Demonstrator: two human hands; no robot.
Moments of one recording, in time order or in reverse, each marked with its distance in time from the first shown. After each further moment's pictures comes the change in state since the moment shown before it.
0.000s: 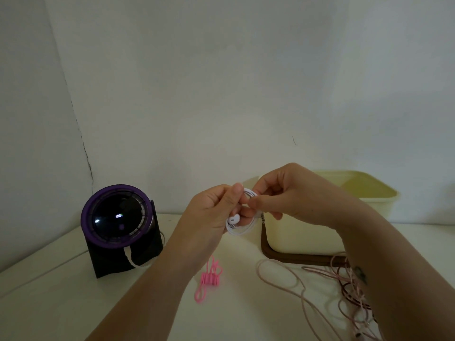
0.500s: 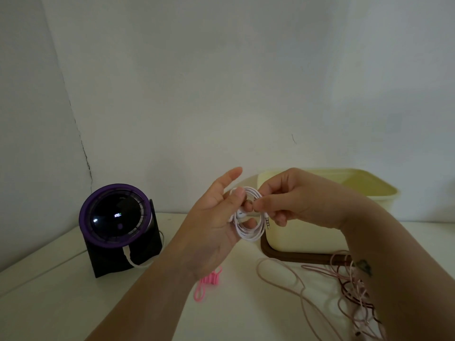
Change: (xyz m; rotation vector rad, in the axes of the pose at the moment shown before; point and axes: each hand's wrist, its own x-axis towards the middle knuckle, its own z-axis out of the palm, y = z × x) left_hand -0.006 0.003 0.009 -0.437 -0.097 -0.150; right_hand 0.001 0.015 -0.006 0.262 -0.172 0.068
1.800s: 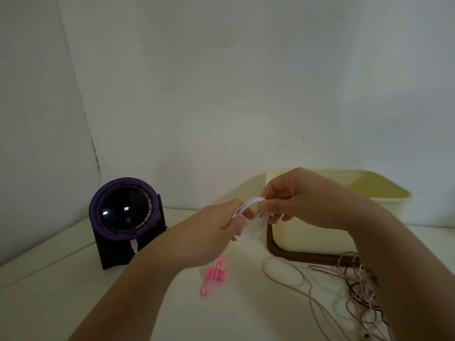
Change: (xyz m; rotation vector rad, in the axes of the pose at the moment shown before) left_hand -0.011 0.021 -0.023 1.362 -0.139 -0.067; right_hand 0.003 -0.006 0.011 -0.429 0.149 0.035
